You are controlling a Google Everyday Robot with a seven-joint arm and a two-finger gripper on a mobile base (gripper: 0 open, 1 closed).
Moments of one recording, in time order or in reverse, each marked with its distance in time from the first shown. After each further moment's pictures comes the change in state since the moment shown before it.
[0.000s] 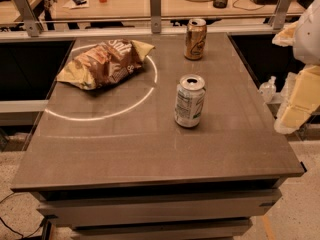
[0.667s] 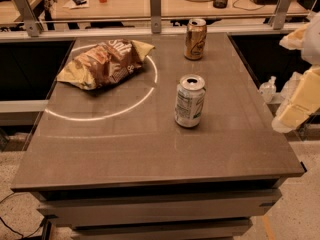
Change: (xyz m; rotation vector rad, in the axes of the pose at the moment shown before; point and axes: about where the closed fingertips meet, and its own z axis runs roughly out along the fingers) arm 0.008 -0.001 0.001 0.005 -0.085 0.104
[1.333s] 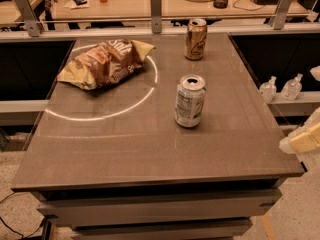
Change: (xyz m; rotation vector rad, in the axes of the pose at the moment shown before) arm 0.054 0.009 0.024 0.098 -0.332 0.239
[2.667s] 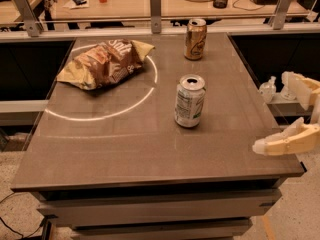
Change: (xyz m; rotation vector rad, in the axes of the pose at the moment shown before) arm -0.036 0.028 0.027 -0.086 -0.562 0.043
